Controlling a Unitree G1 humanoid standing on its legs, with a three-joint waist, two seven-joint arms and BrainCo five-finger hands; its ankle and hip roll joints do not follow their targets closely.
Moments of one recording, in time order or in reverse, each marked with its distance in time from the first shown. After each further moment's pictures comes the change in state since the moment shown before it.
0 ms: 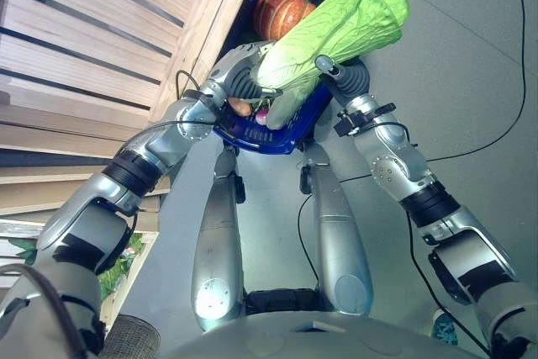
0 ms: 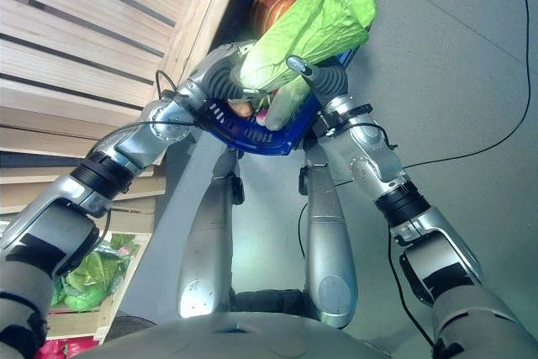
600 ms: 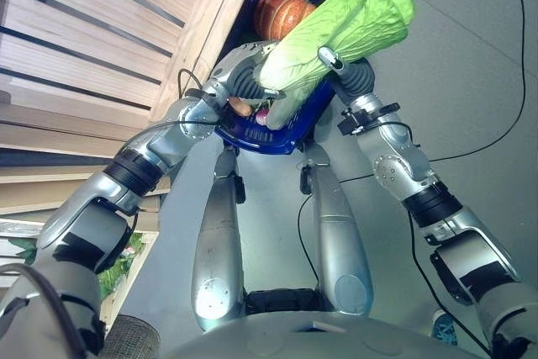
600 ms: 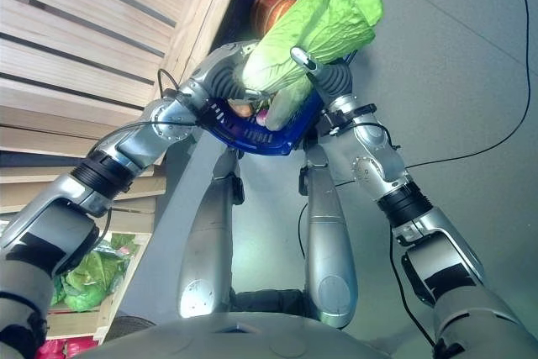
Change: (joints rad) left arm 0.010 -0.001 -0.003 -0.026 0.002 0.050 0.028; right arm 0.004 0.004 0.001 -0.001 0.011 -0.011 0.019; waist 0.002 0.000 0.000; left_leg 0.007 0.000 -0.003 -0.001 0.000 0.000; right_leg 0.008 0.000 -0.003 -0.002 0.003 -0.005
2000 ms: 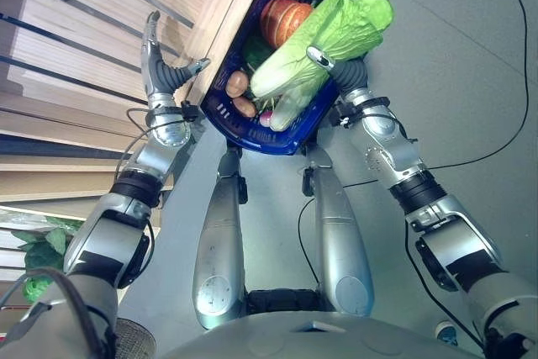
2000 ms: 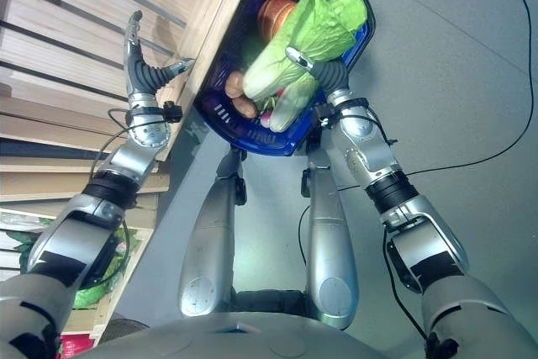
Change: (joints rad) left arm 0.118 -0.121 0.331 0.344 -0.199 -0.076 0.535; right arm -0.085 0.059 -0.032 0.226 -0.278 0.059 -0.212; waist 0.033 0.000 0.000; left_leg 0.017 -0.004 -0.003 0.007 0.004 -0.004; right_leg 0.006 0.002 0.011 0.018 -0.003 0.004
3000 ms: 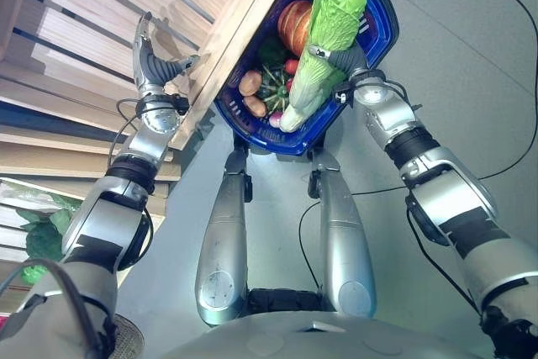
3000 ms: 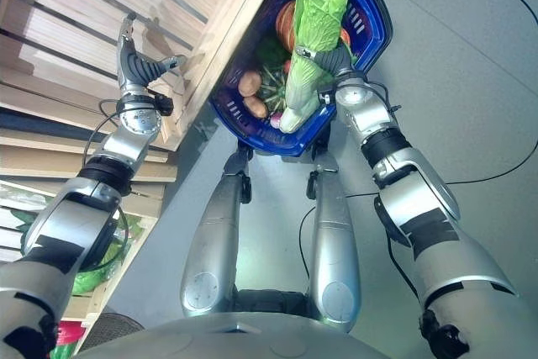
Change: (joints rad) left arm -0.135 0.001 -0.042 0.185 -0.046 0.016 -0.092; right arm -0.364 0.052 0.082 0.533 -0.152 0.221 -0.032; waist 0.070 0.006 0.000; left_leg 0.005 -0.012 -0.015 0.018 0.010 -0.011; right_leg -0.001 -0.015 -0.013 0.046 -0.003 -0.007
